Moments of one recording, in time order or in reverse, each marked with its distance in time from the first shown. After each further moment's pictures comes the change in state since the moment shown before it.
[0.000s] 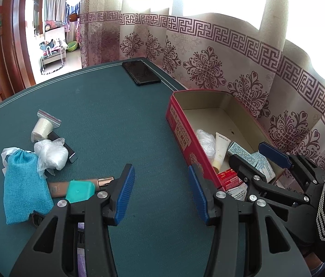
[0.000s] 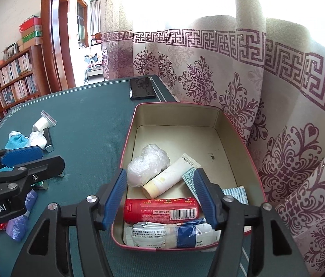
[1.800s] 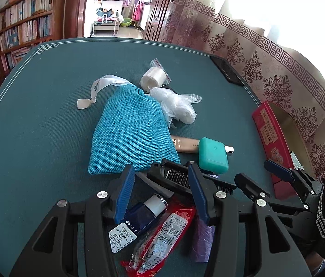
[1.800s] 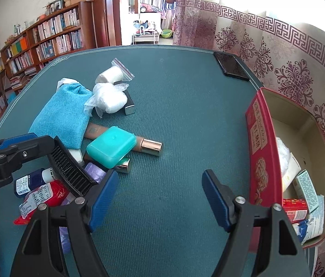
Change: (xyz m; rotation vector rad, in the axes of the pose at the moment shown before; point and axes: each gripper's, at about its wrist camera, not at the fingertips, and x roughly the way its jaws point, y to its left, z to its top) left arm -0.032 0.165 -0.077 -0.340 0.029 0.131; right arm 0.039 0.142 -0.018 -0.204 0.183 0.219
